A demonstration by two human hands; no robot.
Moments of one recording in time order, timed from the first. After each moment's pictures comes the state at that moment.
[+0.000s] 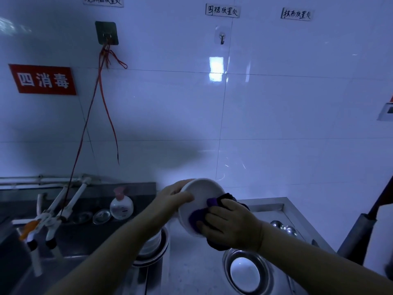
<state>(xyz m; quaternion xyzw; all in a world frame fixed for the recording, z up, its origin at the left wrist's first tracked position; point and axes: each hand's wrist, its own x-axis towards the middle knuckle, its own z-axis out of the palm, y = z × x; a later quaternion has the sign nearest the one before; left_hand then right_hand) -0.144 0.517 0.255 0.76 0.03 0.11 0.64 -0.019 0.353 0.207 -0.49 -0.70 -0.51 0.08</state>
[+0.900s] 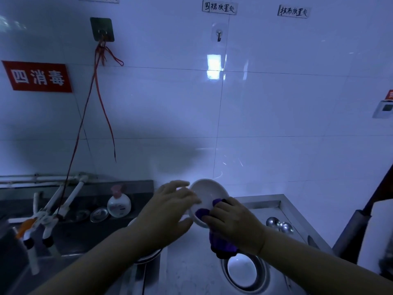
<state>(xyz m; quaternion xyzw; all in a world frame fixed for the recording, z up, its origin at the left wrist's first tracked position) -0.161 0.508 0.247 0.95 -0.10 0.28 0.00 -0.019 0.332 0.201 -0.61 -0.69 -0.39 0.05</state>
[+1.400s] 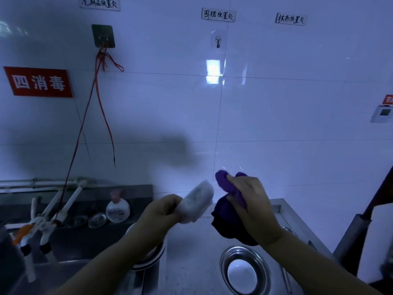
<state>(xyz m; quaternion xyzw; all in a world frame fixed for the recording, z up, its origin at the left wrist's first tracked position) -0.163 0.517 0.238 0.83 0.04 0.18 0.53 -0.020 0.321 0.235 -0.71 -0.50 -0.35 0.36</state>
